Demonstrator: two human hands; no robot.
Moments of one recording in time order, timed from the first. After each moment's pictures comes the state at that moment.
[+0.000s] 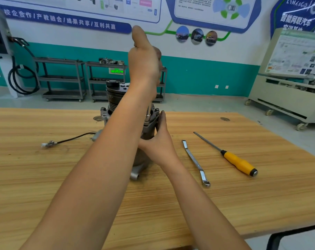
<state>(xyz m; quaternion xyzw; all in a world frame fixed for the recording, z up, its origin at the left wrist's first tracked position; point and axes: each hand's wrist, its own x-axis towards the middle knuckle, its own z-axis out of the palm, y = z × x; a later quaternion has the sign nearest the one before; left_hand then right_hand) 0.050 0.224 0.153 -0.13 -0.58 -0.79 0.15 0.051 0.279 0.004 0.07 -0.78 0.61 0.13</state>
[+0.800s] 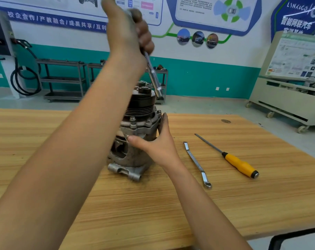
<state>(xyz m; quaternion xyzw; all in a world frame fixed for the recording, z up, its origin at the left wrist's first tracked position) 0.052 0.195 0.186 -0.22 -0.37 -0.90 0.10 0.055 0.281 0.006 0.07 -0.78 0.61 0.13</state>
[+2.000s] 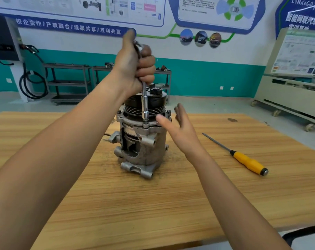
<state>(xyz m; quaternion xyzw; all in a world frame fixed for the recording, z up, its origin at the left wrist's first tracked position) 0.031 0.159 0.161 -0.24 -0.49 -0.84 -0.08 0.066 0.290 0.037 0.07 -0.77 0.61 0.15</state>
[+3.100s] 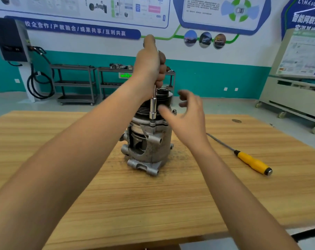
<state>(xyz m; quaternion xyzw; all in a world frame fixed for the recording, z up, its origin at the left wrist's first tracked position) 0.052 0.172 0.167 -0.14 -0.62 -0.77 0.04 0.076 0.274 0.063 0.07 -0.81 0.46 0.35</state>
